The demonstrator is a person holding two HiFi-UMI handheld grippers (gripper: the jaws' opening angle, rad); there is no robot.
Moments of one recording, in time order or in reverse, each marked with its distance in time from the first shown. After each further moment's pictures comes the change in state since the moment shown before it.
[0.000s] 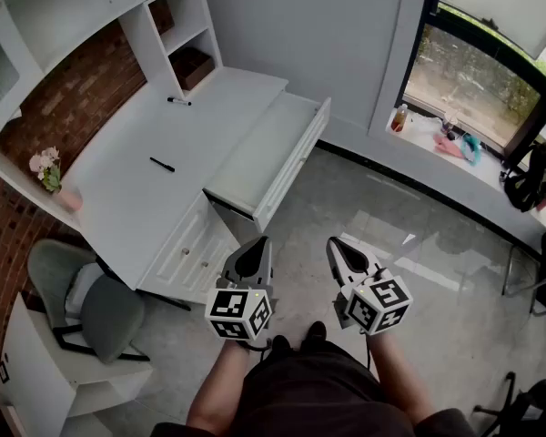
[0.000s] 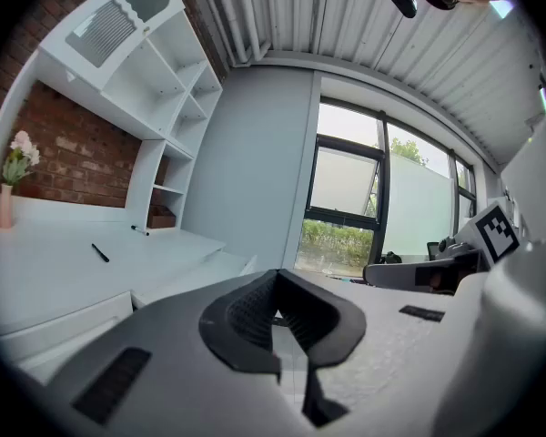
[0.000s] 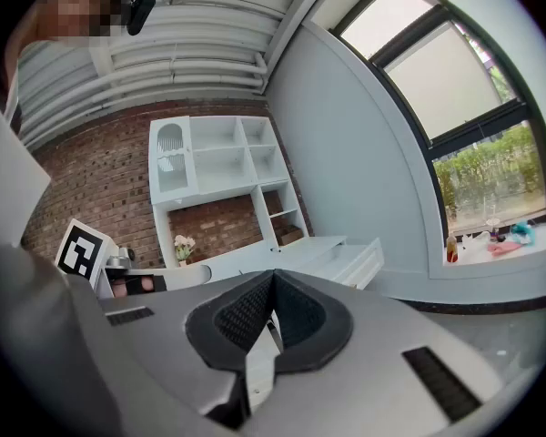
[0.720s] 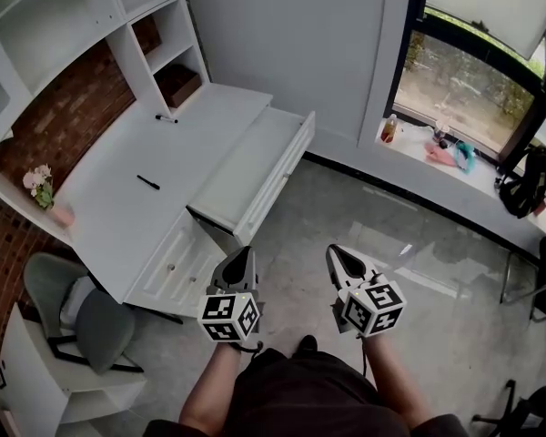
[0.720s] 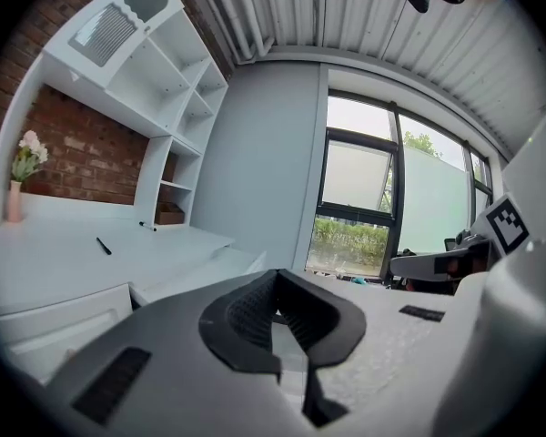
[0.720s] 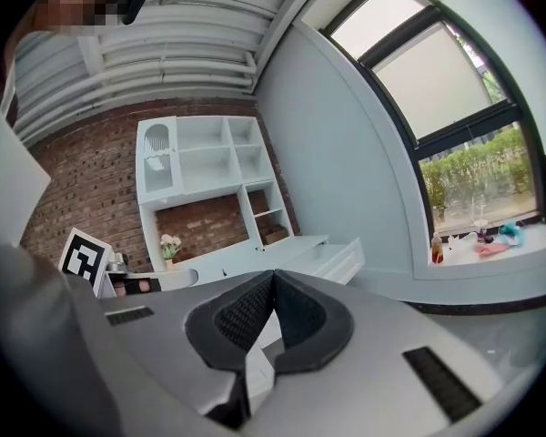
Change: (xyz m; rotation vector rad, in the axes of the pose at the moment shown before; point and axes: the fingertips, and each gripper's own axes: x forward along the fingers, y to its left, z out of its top) left arm 0.040 -0.006 -0.022 -0.012 0.008 0.094; right arm -0.015 -0.073 0.002 0.009 0.018 -0.041
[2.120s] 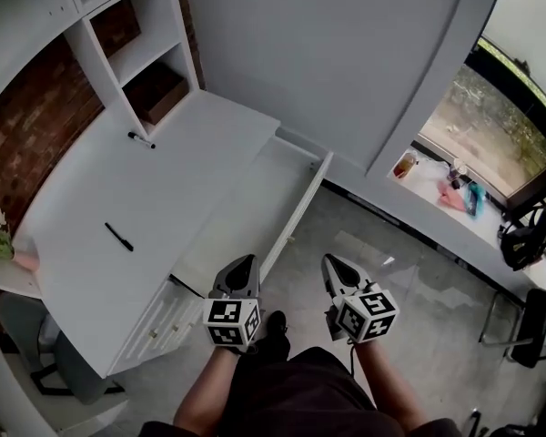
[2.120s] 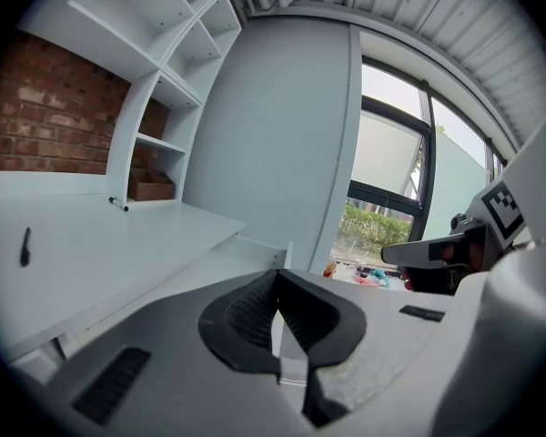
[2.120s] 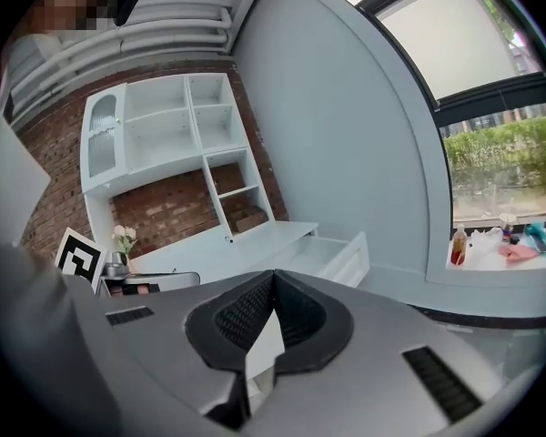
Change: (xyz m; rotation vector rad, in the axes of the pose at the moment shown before) left arm 0.269 0.122 0.010 -0.044 0.157 -0.002; right arm 0.272 -0.130 0.037 0.024 0.164 -0.033
